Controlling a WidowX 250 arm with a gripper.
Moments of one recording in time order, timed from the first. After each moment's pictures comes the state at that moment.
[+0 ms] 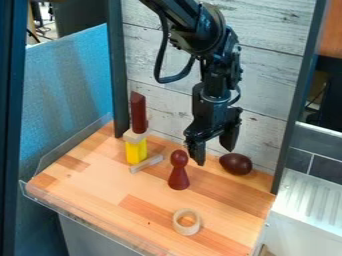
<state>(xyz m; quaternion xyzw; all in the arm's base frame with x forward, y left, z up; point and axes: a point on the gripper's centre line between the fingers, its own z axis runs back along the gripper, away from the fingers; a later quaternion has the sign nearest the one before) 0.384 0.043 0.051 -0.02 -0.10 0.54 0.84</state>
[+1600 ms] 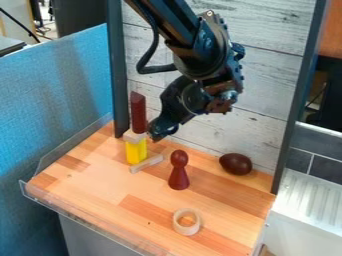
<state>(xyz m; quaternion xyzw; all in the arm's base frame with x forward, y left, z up) 0.361 0.109 0.089 0.15 -0.38 0.59 0.70</state>
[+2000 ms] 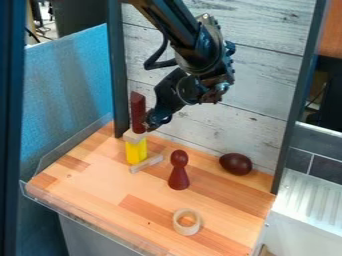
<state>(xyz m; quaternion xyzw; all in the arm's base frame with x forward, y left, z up) 0.389 0.139 0.080 0.17 -0.38 0.62 0.67</state>
